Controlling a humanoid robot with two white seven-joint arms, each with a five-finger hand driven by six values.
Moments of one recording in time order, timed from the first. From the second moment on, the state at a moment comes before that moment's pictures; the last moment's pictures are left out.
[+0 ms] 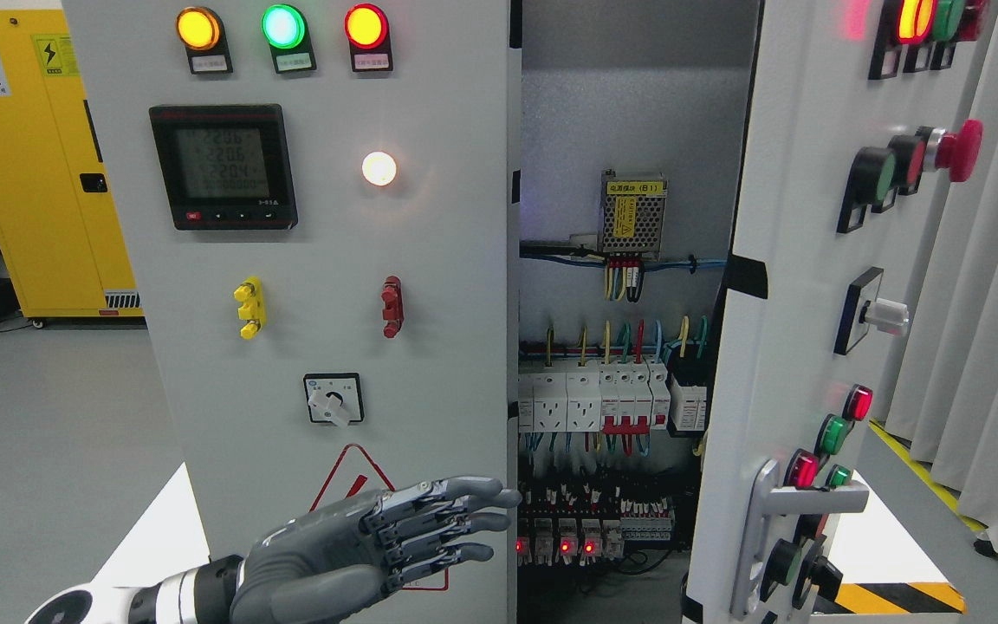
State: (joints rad) left arm -0.59 0.38 -0.13 -1.93 0.84 0.56 -0.82; right arm 0.01 0.02 -0.01 -0.12 0.00 0.09 0.05
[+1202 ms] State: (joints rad) left arm -1.08 0.14 -0.29 -1.51 0.94 0.74 -0.81; right arm 0.00 0.04 0.00 -0.11 0.00 0.09 0.05
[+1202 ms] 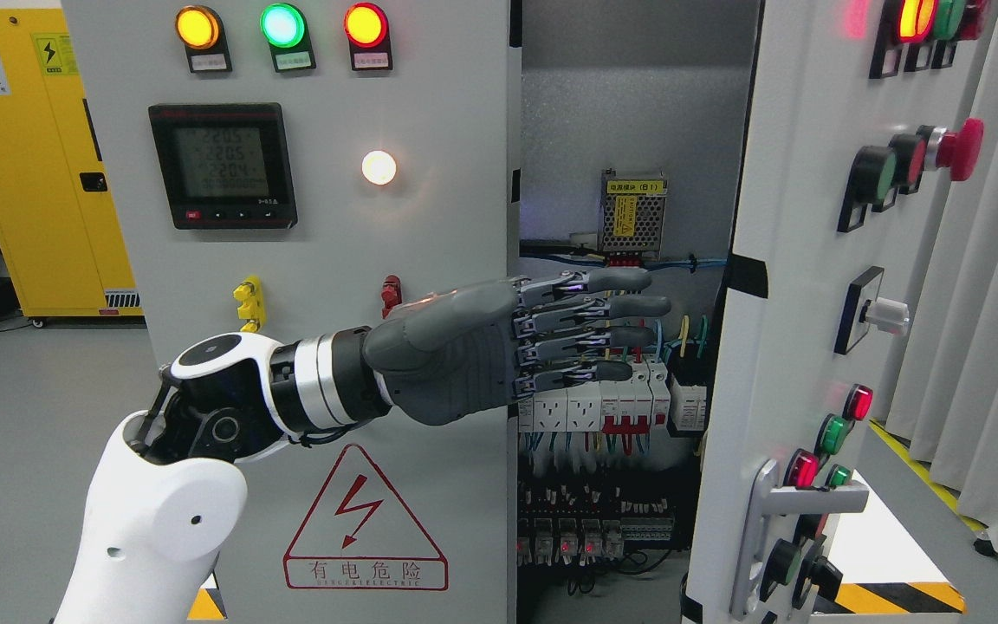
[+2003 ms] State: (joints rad) left arm -1.14 0.01 -0.34 -1.40 0.93 0.74 -0.79; right arm 0.00 0.04 -0.13 -0.11 0.00 0.09 0.05
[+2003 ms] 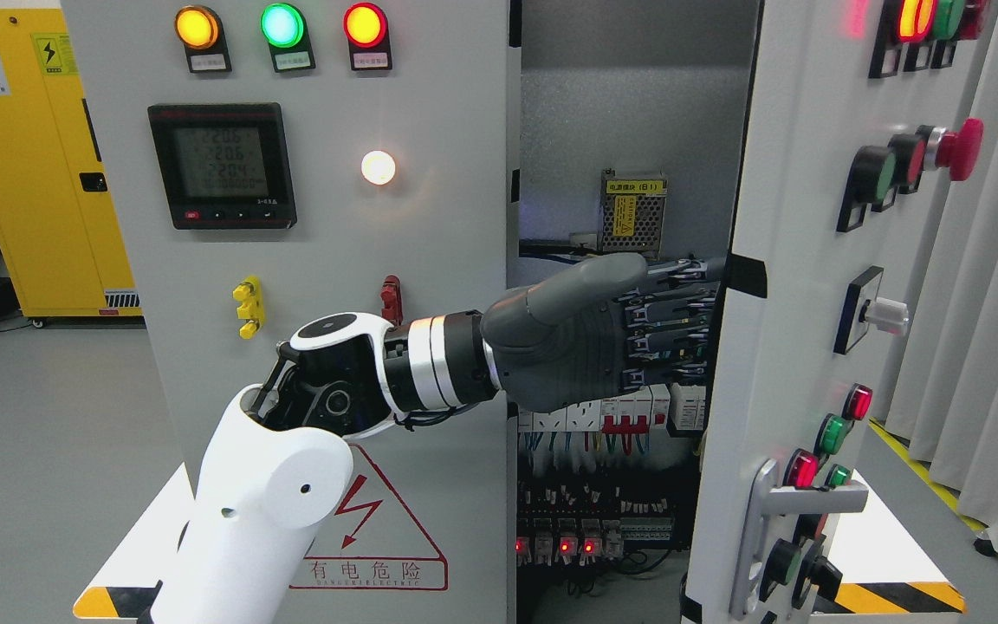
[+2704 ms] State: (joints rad) left arm -1.15 -0.06 -0.36 -1.38 0.93 0.74 -0.73; right arm 0.00 0.04 -0.06 -0.11 0.00 0.09 0.05
